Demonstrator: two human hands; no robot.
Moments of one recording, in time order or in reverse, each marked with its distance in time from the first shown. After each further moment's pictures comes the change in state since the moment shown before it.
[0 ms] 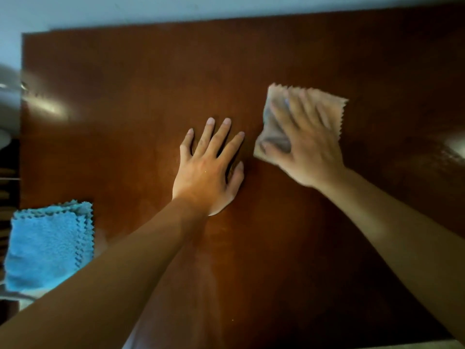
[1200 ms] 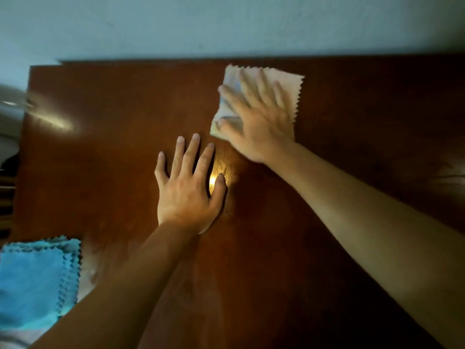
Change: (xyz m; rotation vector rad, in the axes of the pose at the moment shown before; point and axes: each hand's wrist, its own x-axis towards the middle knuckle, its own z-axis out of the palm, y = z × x) left_hand 0.033 -0.012 -0.007 -0.043 0.043 -0.303; right_hand 0.134 -0.035 -0.005 0.014 0.030 -0.049
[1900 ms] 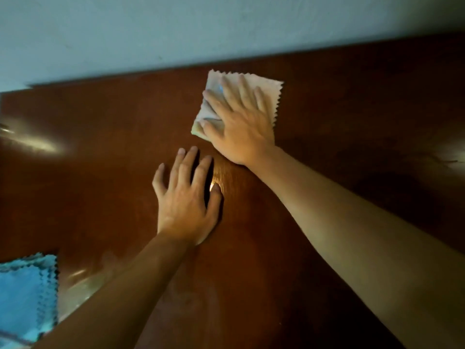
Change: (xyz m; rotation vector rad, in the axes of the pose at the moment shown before) left_hand -0.009 0.051 -0.001 0.016 -0.030 0.084; right_hand -0.020 0.024 -0.002 0.049 0.015 0.083
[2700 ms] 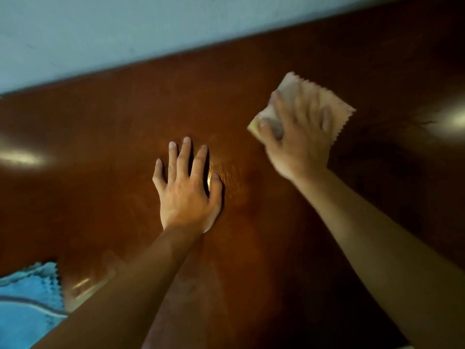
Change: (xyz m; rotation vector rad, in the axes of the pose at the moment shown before) left_hand -0.005 0.006 0.016 -0.063 0.043 0.008; right_hand -0.103 0.067 -0.011 -0.001 0.043 0.440
